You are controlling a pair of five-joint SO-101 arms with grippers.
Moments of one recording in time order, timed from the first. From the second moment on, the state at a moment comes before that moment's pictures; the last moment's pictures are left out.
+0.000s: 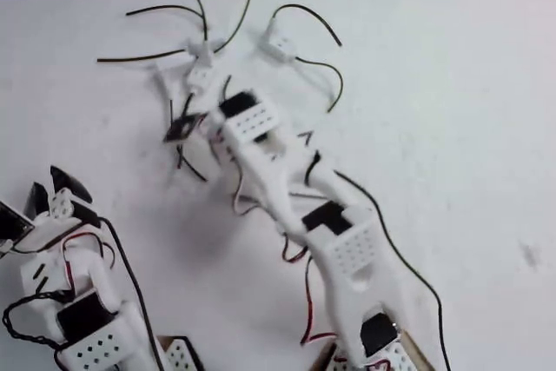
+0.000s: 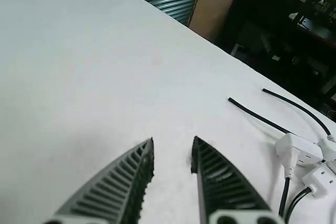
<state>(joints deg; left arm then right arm) -37.1 -103.7 94.7 38.0 19.1 -34.2 36.7 -25.3 95.0 41.7</state>
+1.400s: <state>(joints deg) -37.1 -103.7 94.7 38.0 19.1 -35.6 34.5 -18.1 81.7 41.5</state>
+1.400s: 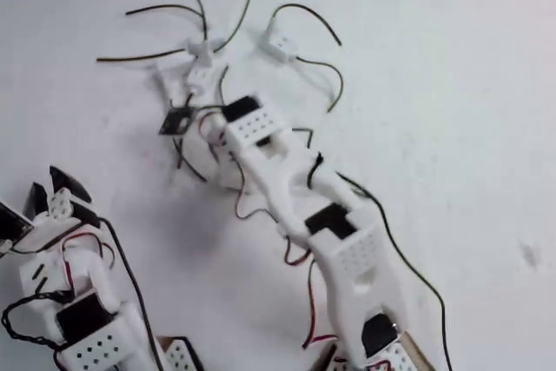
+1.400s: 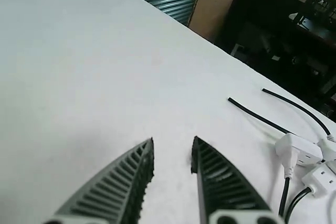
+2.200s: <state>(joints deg) -36.5 -103.7 94.7 38.0 19.1 -33.9 39.6 -34.7 91.0 41.8</state>
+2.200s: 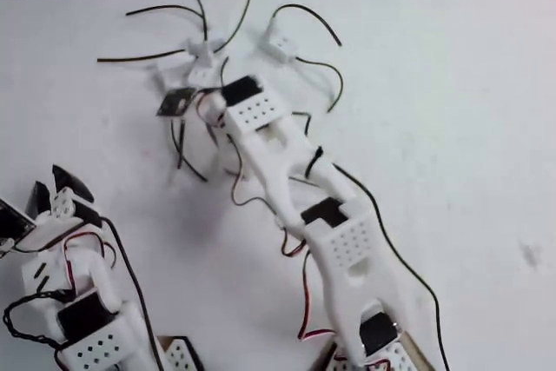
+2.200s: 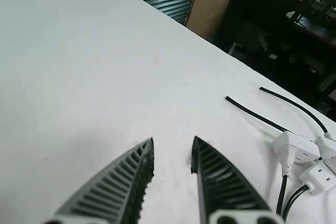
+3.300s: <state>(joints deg) -34.6 -103.7 95.0 37.0 19.1 -14.9 54.5 -60.2 73.8 40.4</state>
